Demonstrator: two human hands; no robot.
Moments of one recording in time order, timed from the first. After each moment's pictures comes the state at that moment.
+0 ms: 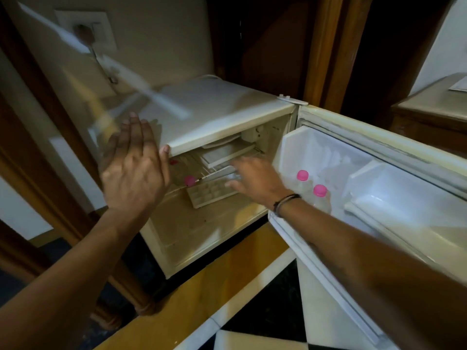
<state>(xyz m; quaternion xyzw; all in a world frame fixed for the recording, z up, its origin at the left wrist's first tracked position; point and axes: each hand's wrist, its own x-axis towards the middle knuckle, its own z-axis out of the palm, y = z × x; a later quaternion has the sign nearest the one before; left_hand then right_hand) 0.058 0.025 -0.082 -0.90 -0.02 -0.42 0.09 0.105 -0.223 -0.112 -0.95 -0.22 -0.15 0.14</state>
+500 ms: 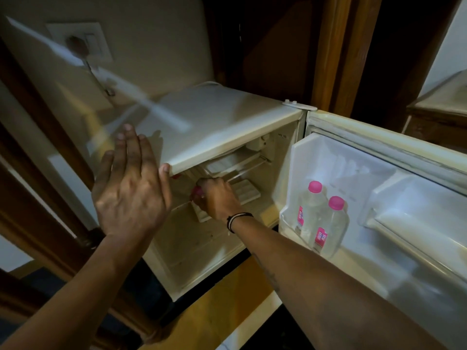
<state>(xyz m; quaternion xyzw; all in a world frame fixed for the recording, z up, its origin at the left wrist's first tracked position) 0.070 0.028 -0.090 -0.90 -0.03 -0.42 0.09 0.179 -0.119 -0.178 -0.93 -0.20 -0.15 0.27</state>
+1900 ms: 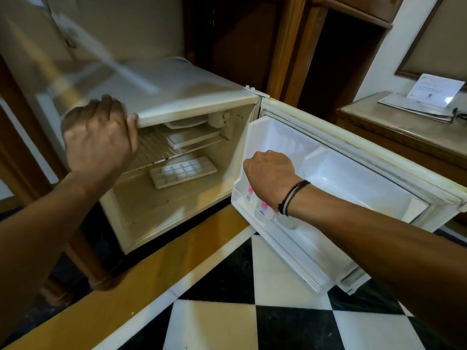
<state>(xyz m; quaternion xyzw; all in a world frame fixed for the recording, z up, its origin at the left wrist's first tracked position) 0.045 0.019 -0.076 -0.91 -0.01 -0.40 0.06 -0.016 -0.273 -0.054 -0.96 -0.08 -0.04 -0.25</state>
